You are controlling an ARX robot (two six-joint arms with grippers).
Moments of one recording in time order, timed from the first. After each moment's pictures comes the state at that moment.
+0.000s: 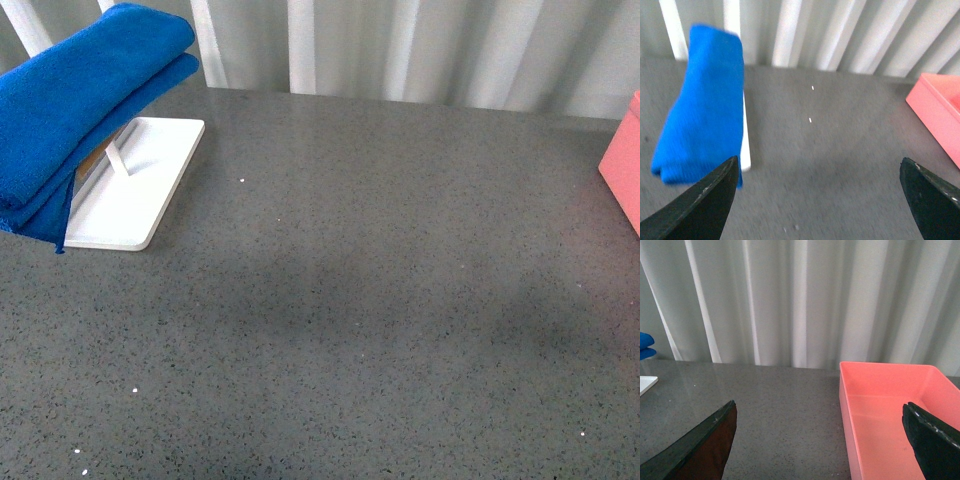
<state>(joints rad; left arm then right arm) 0.06 0.69 0.39 0.05 0.39 -0.06 0.00 0.00 0.02 0.00 0.00 -0.01</state>
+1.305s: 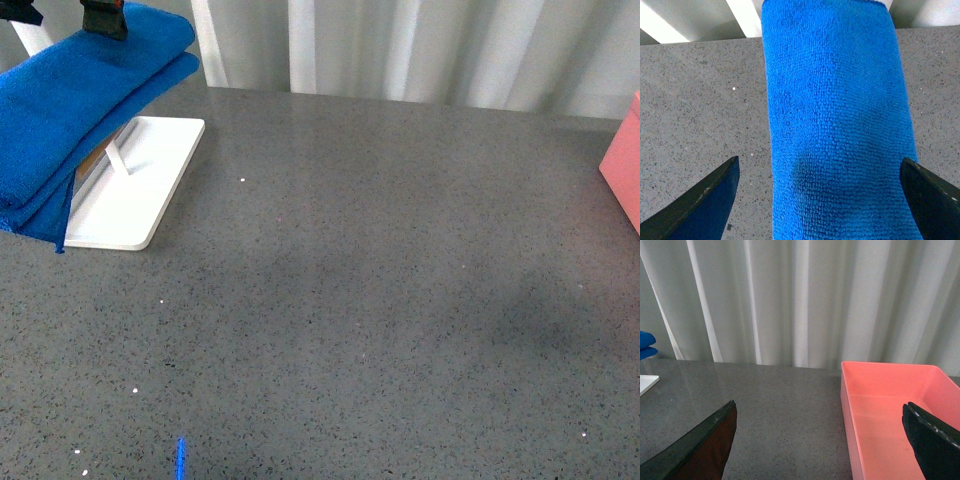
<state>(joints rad) 0.02 2.14 1.62 -0.16 0.00 0.18 0.00 0.00 0.02 0.00 0.00 -0.01</state>
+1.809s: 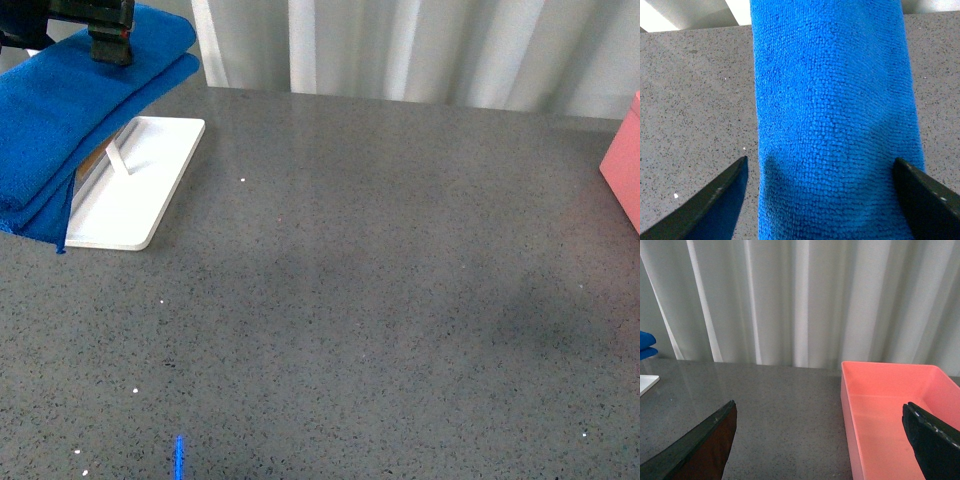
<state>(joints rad) 0.02 2.15 1.56 -0.09 0.00 0.18 0.00 0.00 0.02 0.00 0.00 -0.01</state>
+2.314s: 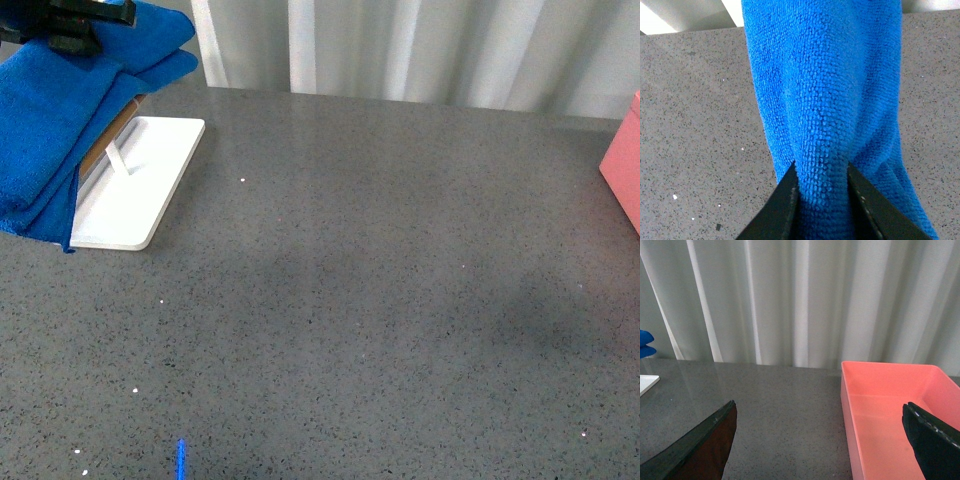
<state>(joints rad) 0.02 2.13 1.55 -0.10 0.00 0.20 0.00 0.00 0.02 0.00 0.00 -0.01</state>
